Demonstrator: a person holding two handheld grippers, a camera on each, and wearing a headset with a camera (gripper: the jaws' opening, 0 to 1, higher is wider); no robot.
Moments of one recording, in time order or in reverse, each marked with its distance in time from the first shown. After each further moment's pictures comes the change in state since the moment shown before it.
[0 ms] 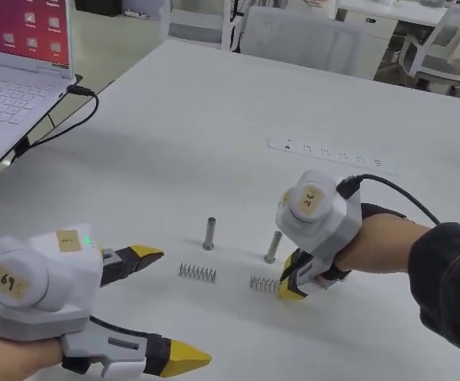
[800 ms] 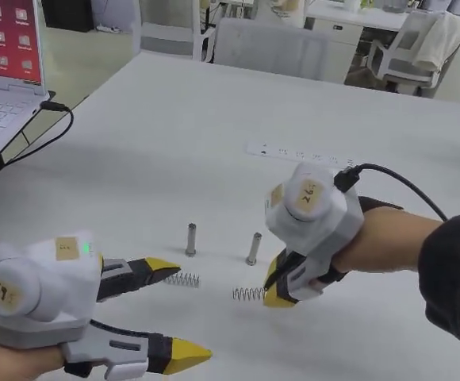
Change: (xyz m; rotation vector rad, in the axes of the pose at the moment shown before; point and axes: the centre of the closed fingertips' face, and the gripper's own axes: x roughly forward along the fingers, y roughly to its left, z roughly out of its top) left arm 0.011 -0.029 0.021 0.094 -0.039 -0.137; right arm -0.039 0.043 0.015 -0.066 -0.067 0.023
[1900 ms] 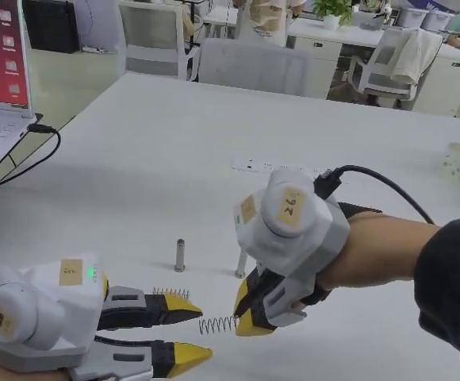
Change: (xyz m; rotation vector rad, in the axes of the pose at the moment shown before) left arm 0.006 -0.025 0.010 0.093 -0.014 -0.110; right arm -0.017 0.044 0.039 -0.117 -0.048 0.068
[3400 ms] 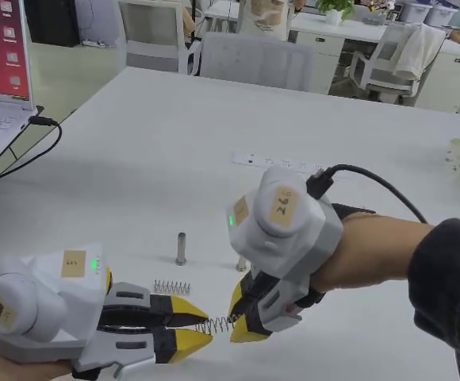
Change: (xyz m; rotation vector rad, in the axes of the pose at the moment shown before) left arm 0.002 -0.006 0.007 0.022 -0.002 -0.031; right arm 0.009 0.012 0.001 0.004 0.003 0.050
